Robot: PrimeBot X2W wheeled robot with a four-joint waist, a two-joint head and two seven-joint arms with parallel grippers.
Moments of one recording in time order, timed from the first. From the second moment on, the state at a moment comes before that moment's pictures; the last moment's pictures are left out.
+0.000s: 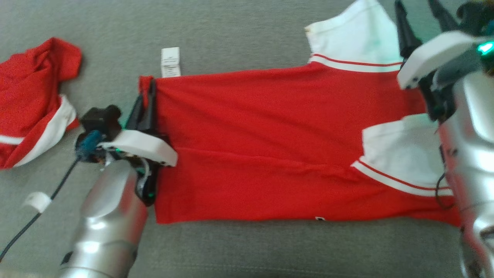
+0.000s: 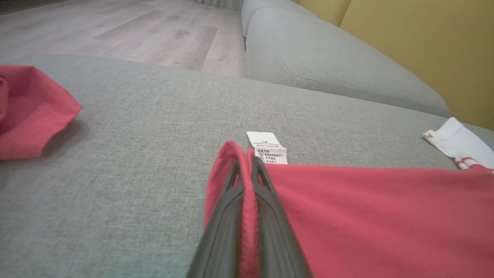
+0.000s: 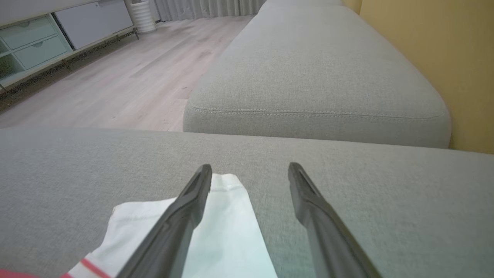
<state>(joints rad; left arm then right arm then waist) -0.65 0.10 -0.32 0.80 -0.46 -0.13 -0.26 -0.85 -0.20 0.12 0.75 0.21 0.13 0.02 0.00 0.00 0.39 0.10</state>
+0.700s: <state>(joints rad) -0.70 0.05 -0.42 0.74 -0.49 -0.13 -0.26 -1.06 -0.25 0.03 1.04 0.04 0.13 0.08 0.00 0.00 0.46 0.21</state>
